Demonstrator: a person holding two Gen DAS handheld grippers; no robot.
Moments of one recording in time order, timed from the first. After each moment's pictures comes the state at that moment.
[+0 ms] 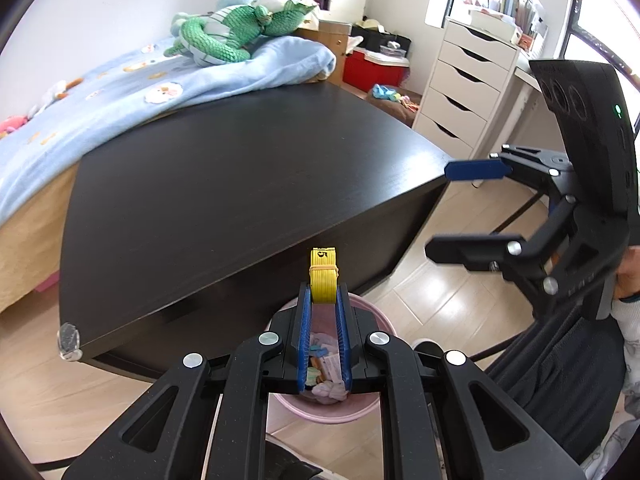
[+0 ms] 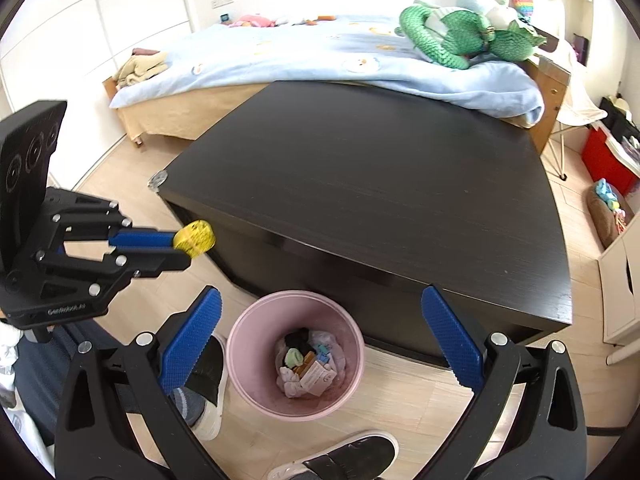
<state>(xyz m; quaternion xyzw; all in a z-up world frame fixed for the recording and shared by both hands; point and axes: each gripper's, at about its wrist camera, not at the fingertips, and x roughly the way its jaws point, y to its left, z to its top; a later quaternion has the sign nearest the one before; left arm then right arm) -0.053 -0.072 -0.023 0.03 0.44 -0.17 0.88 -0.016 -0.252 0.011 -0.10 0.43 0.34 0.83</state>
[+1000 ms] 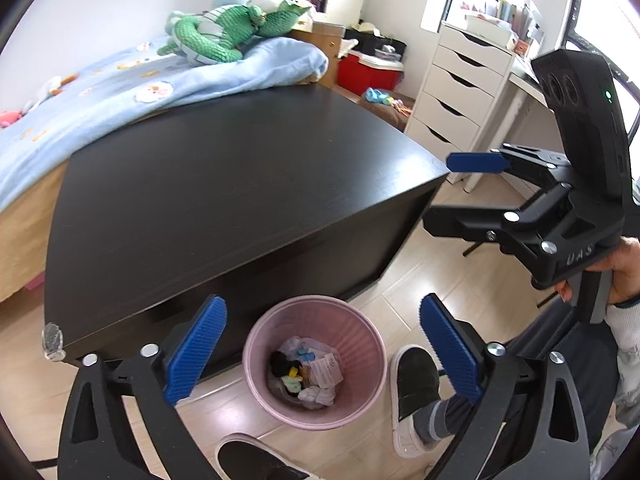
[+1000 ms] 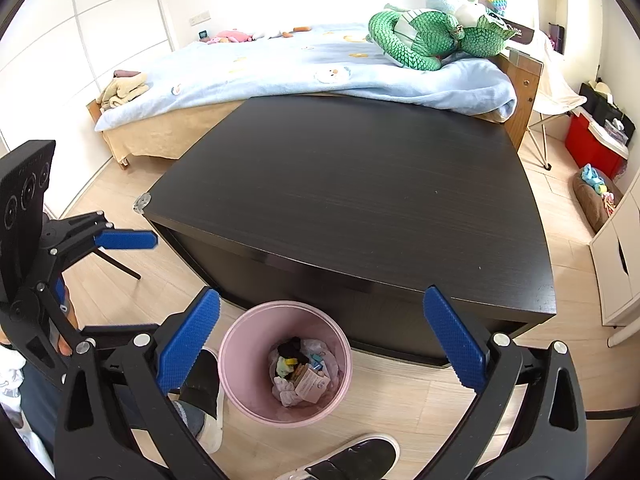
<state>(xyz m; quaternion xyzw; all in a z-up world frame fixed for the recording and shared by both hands) -0.049 -0.079 -0.025 0.01 0.43 -0.18 0.89 -0.008 -0.269 0.018 -0.08 0.42 0.32 0.85</state>
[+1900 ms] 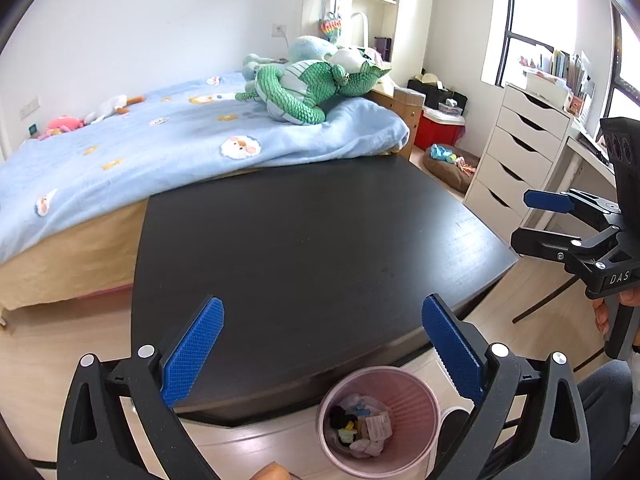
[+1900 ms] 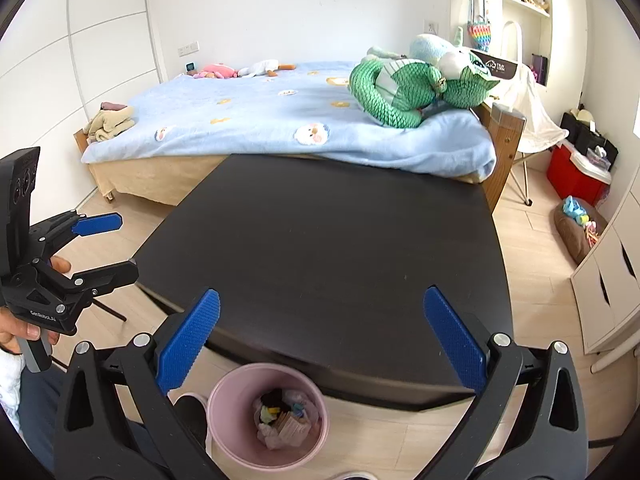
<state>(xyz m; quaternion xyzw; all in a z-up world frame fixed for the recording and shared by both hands) -0.009 -0.022 0.035 0.00 0.36 -0.07 0.93 0.040 -0.259 0.076 -0.07 0.37 0.29 0.88</state>
